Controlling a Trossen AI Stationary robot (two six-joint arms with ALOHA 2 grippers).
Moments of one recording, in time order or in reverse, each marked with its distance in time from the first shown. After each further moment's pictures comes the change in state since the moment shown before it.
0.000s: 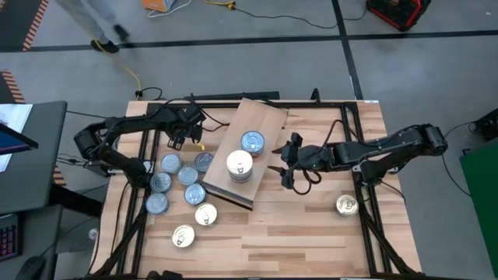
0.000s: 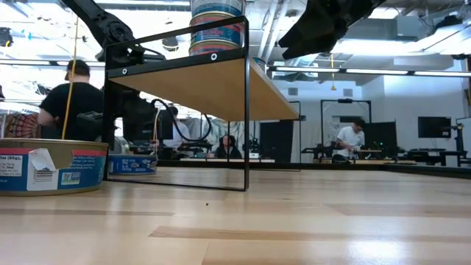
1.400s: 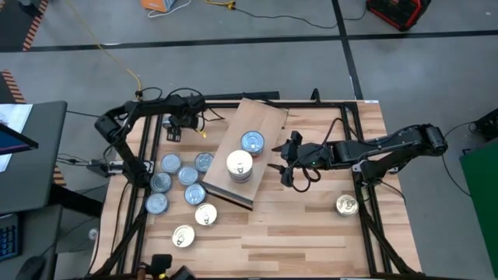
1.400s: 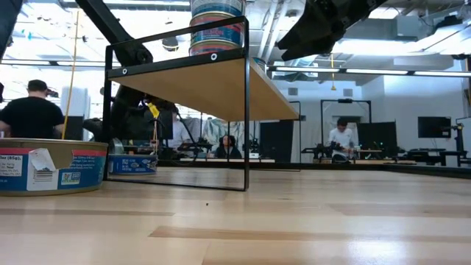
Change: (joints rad) left arm 0.163 0.262 0.186 -0.223 -0.085 -0.187; right arm -0.016 0.000 -0.002 0.006 -0.011 -0.012
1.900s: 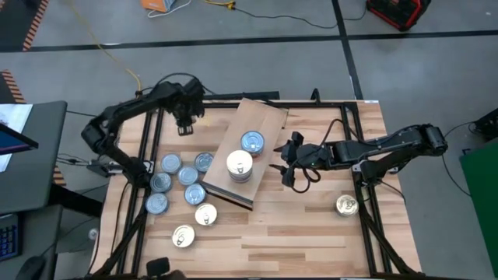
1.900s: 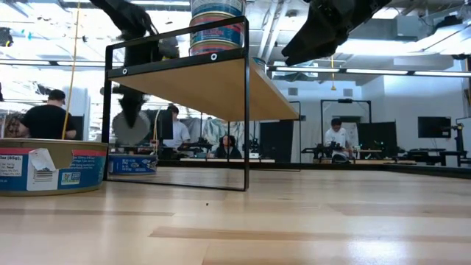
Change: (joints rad) left arm -0.027 -0.179 0.218 -0.131 0.345 -0.280; right arm 0.001 0.000 -0.001 -0.048 0.022 -0.011
